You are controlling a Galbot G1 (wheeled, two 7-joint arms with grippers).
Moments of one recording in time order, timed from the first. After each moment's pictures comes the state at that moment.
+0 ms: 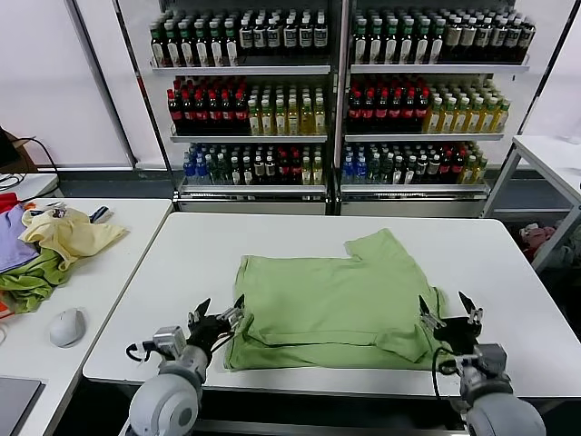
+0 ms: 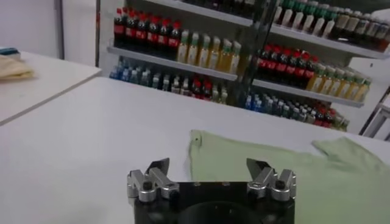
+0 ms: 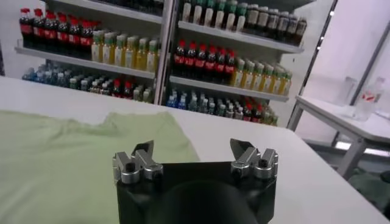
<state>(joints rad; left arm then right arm) 1.19 -1.23 -0.28 -1.99 -0.65 0.49 -0.39 -1.25 1.15 0.56 1.94 0.29 -0.41 0.10</state>
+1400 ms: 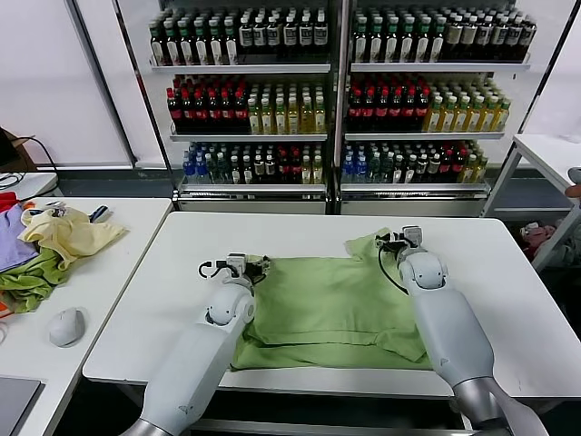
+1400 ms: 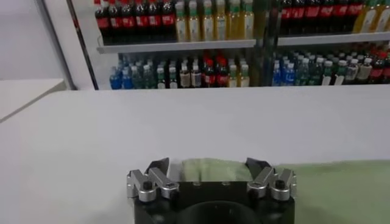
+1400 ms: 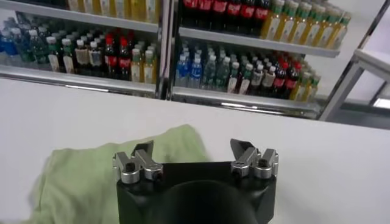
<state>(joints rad) 0.61 -1.38 -0.06 -1.26 -0.50 0.52 -0.40 -0.41 1.32 0.28 0.94 0.25 -0.50 0.03</state>
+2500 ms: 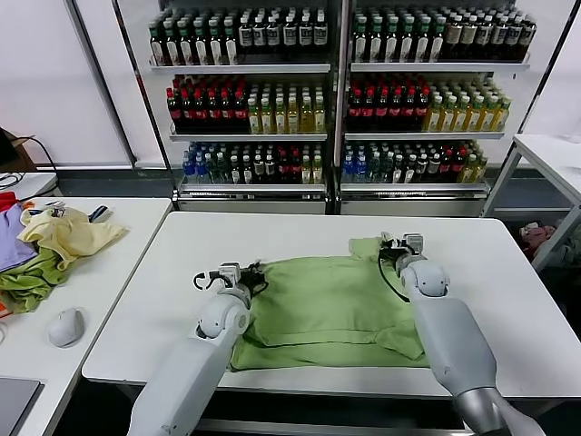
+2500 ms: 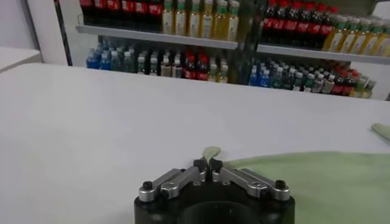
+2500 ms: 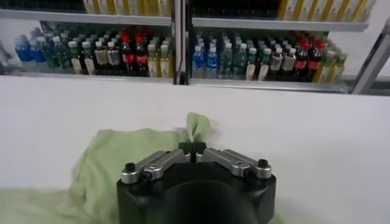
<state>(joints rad) 0.72 -1.32 -0.07 -1.42 -0.65 0.50 -0.37 -0.56 1.25 0.32 1.19 0.40 -0.49 0.00</state>
